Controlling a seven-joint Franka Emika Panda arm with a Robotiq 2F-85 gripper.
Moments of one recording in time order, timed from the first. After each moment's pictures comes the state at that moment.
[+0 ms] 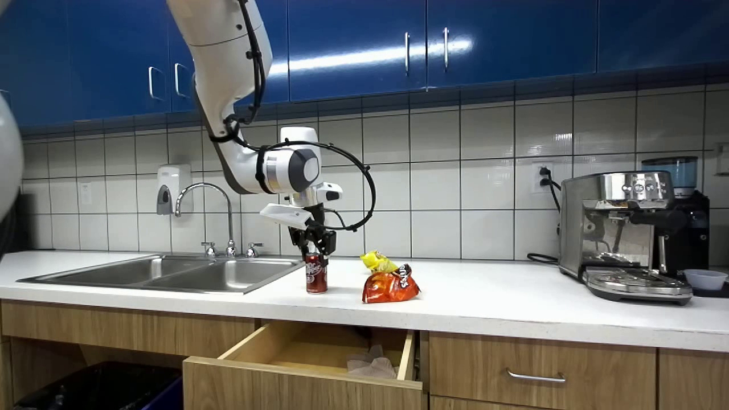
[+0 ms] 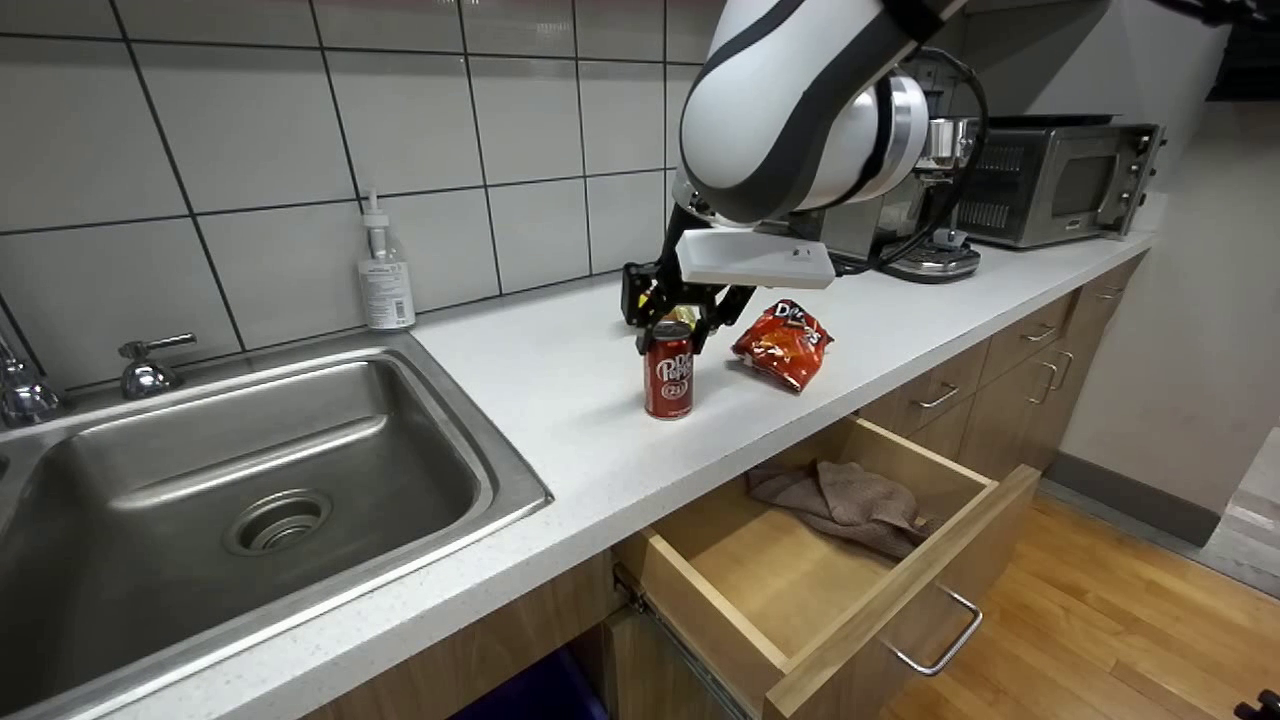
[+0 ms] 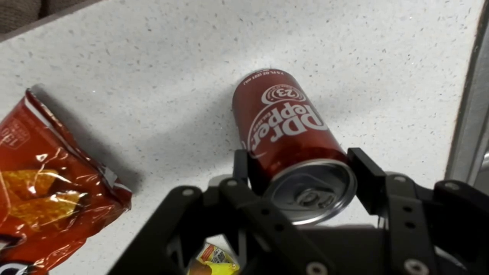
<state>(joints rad) 0.08 0.42 -0.04 -1.91 0.06 2.70 0.29</state>
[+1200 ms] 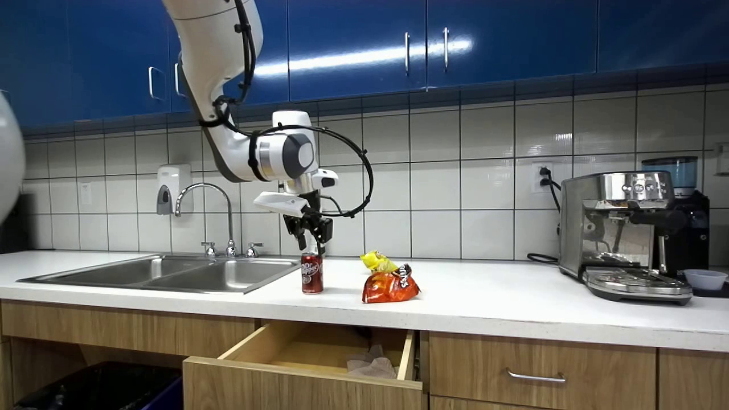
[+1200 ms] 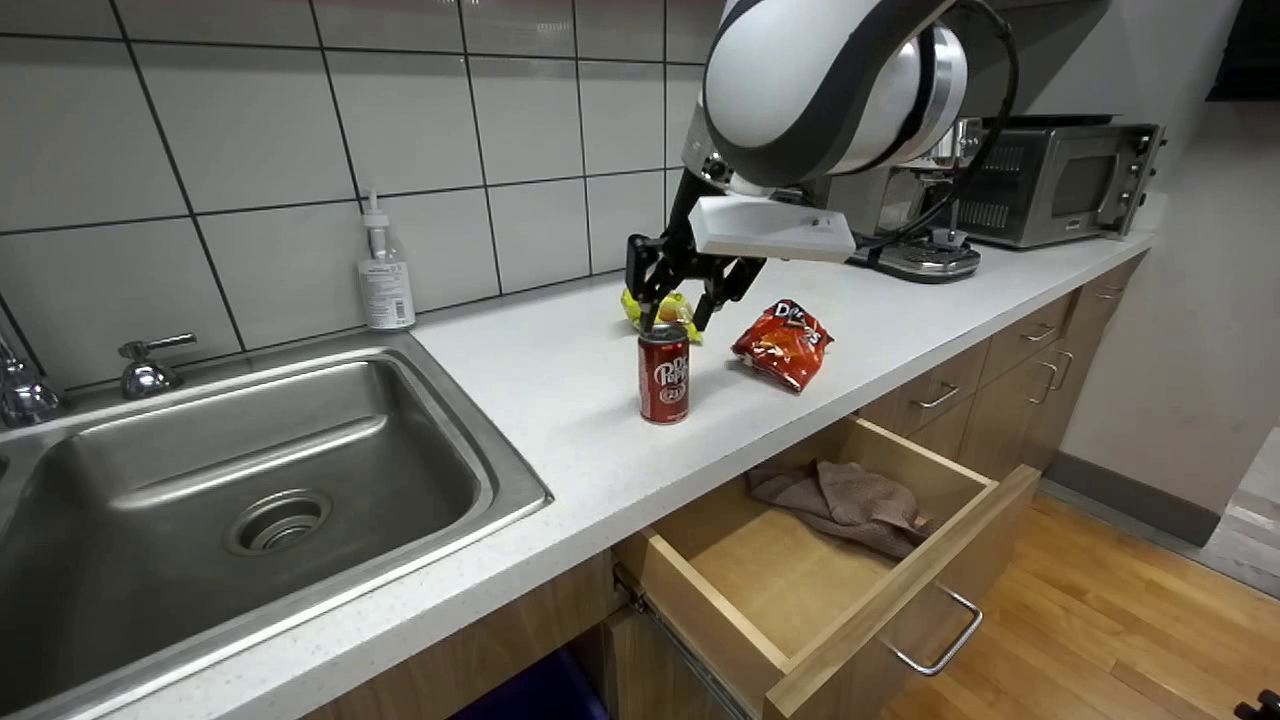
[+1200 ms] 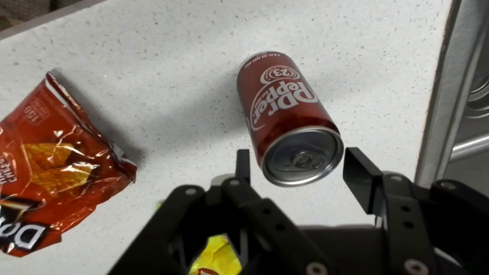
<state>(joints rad) 0.09 0.33 -0.04 -1.98 0.03 2.71 0.29</state>
